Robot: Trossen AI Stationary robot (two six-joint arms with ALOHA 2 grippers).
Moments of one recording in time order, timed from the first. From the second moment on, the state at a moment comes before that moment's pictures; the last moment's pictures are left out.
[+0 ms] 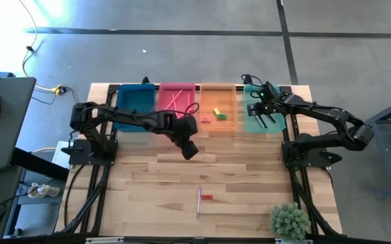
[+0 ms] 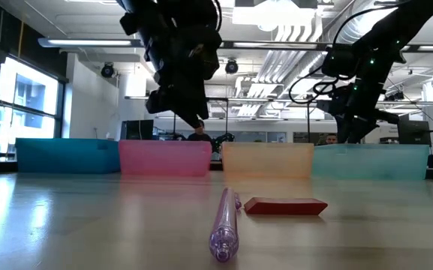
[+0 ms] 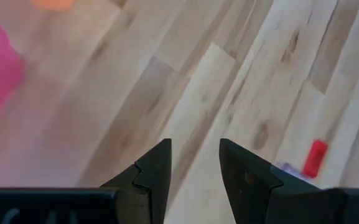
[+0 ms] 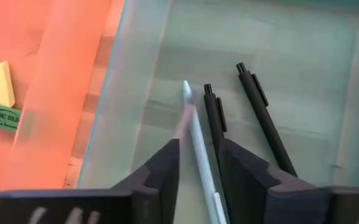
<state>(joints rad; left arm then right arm) 0.20 1.73 1.20 -0.54 0.15 -0.53 -0.79 1.19 0.65 -0.55 0.15 0.55</state>
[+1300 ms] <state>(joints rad) -0.24 1.74 1.20 -0.21 -0.28 -1.57 -0.79 1.16 0.96 -0.68 0.10 0.07</state>
